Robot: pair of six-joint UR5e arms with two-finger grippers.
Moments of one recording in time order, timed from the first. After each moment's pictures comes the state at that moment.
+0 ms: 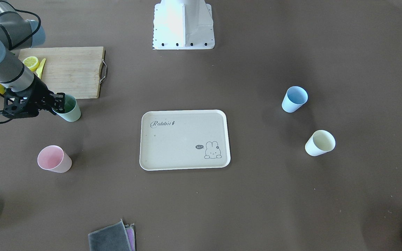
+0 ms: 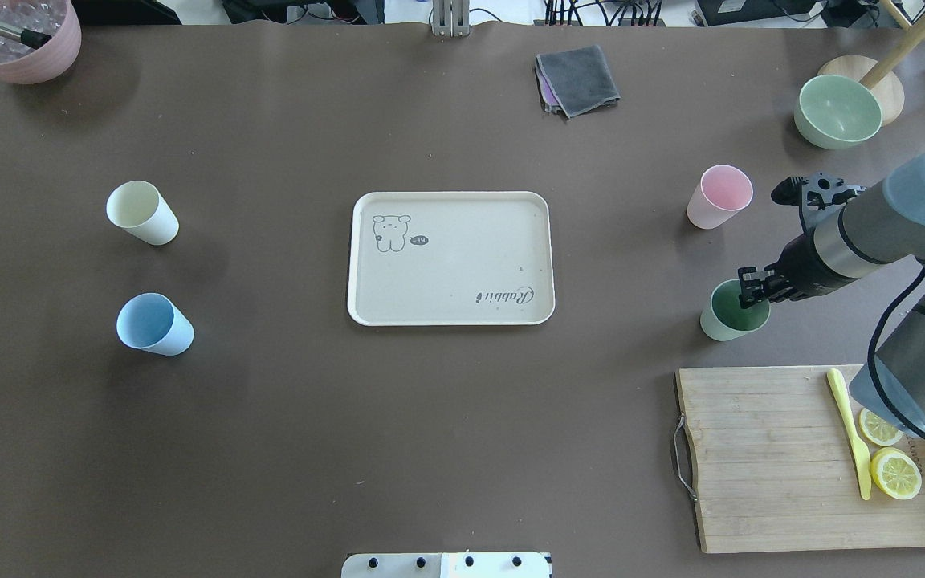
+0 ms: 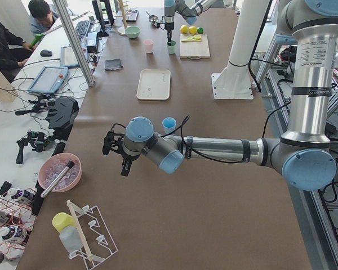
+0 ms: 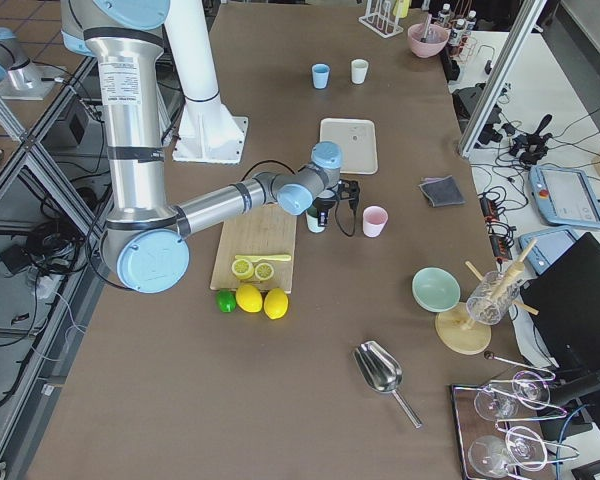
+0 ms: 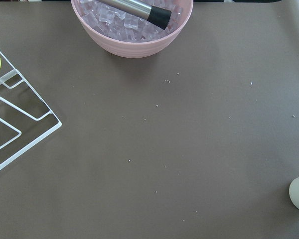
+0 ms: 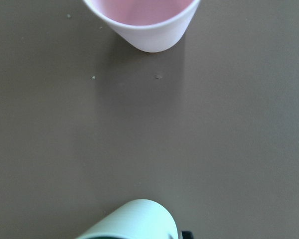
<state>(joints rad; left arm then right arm) -1.47 -1.59 -1.57 -2.19 -2.39 -0.47 0.83 -1.50 1.80 -1.19 2.17 0.95</state>
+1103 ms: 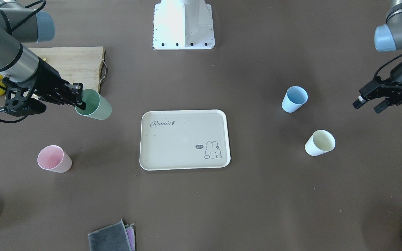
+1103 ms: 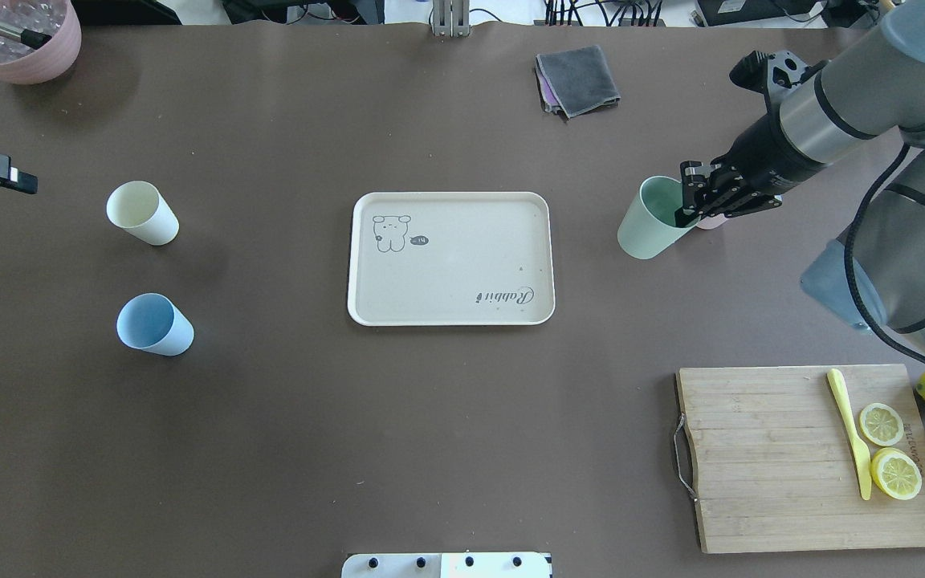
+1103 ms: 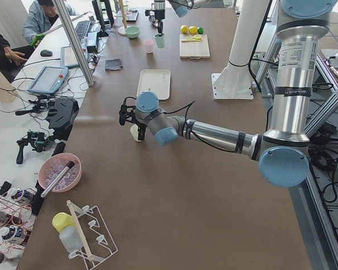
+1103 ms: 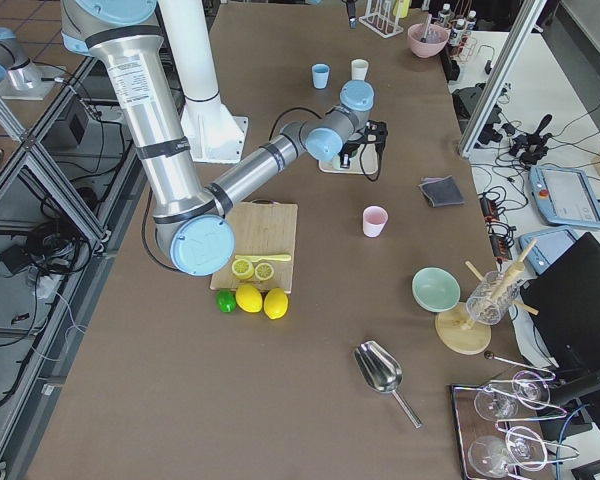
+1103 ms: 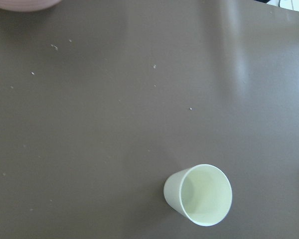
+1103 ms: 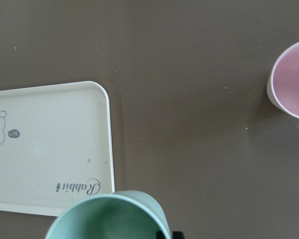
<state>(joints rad) -1.17 -1.59 -1.75 -2.31 -2.38 -0.95 0.94 -1.21 1.86 -1.39 2.35 1.05</state>
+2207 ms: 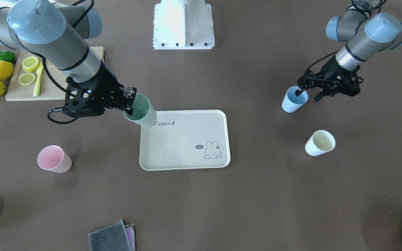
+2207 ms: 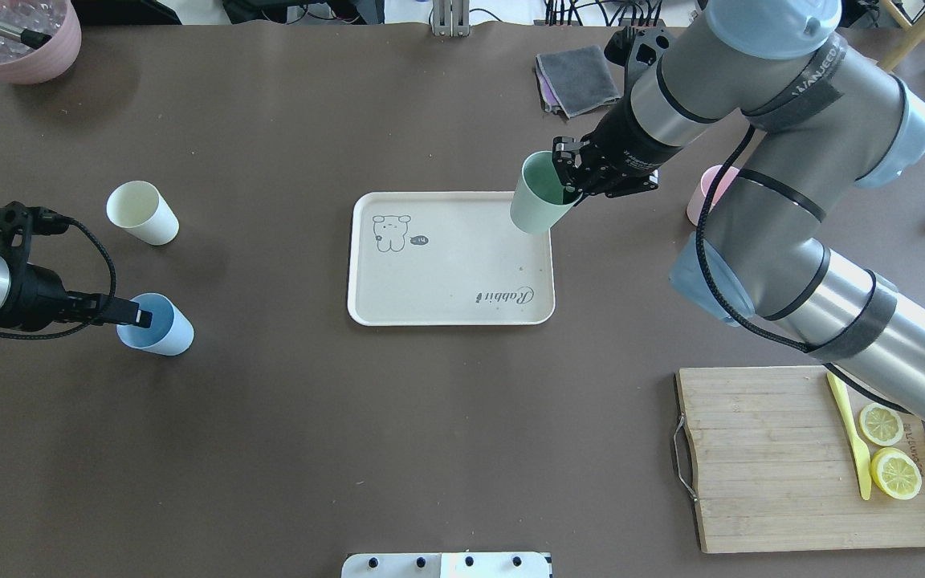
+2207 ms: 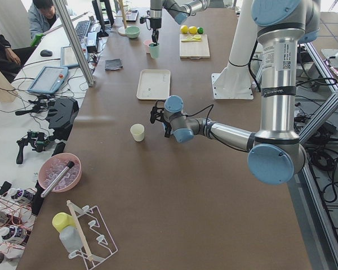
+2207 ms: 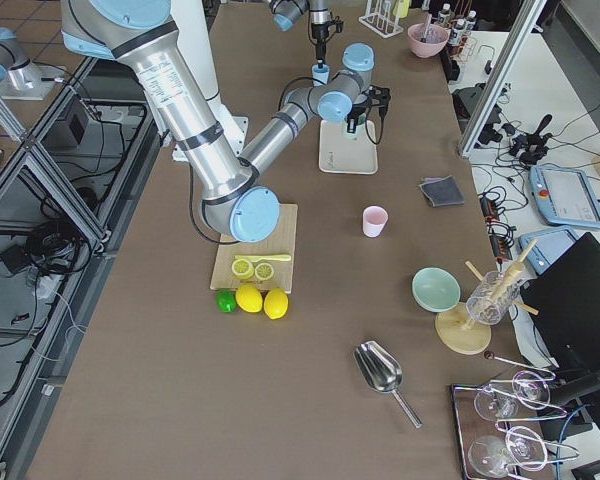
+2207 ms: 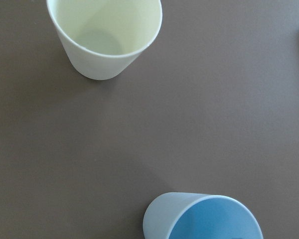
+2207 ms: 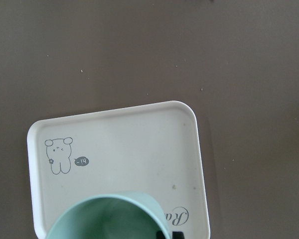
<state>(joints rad) -0.79 -1.52 -1.76 -2.44 -2.14 -1.04 0.82 -0.97 1.75 -1.42 2.19 1.22</state>
